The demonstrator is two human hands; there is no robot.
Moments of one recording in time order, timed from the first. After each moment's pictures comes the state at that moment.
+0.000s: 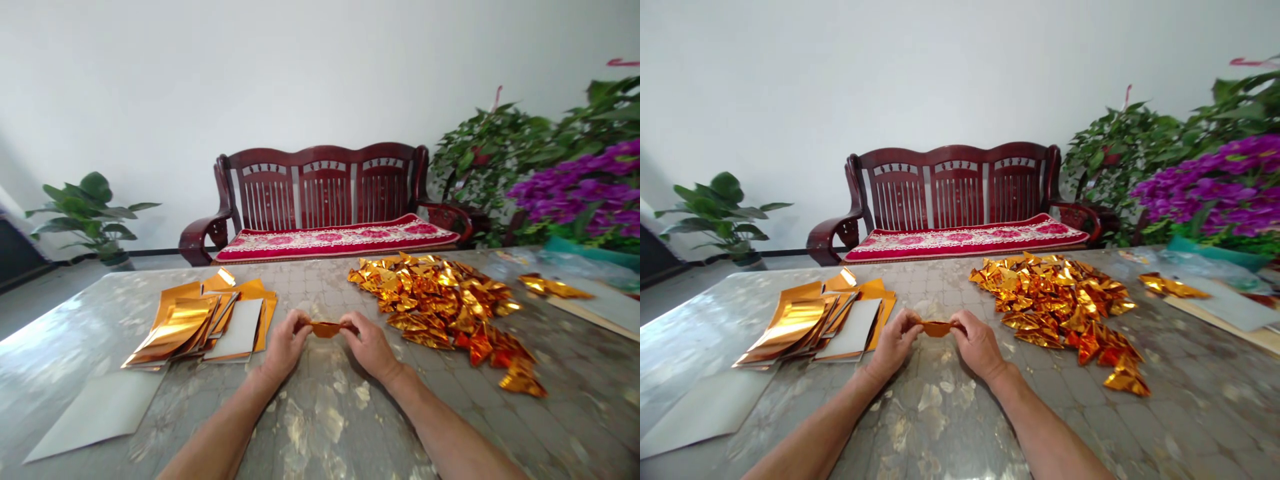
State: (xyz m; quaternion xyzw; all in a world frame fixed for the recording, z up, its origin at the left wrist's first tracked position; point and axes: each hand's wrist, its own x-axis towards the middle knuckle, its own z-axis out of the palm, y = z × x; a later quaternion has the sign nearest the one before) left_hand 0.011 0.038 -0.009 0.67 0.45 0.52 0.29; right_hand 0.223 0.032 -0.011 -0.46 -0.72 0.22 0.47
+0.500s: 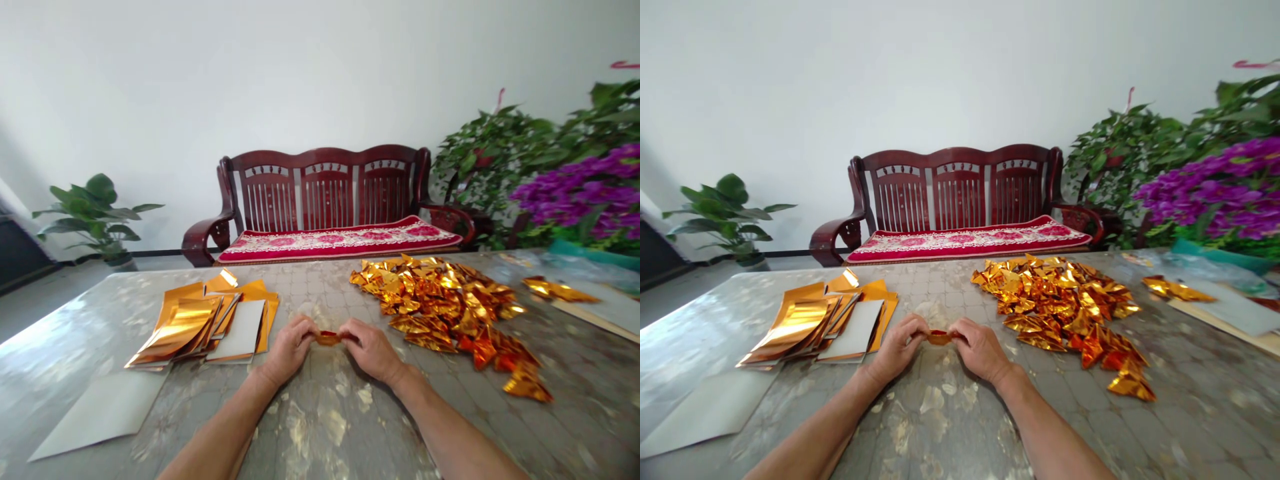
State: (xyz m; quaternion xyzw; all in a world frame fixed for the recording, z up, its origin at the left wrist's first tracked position) left_hand 0.001 0.039 -0.011 0.80 0.36 0.43 0.22; right_hand 0.229 0.031 -0.005 -0.42 -0.82 0.17 0.36
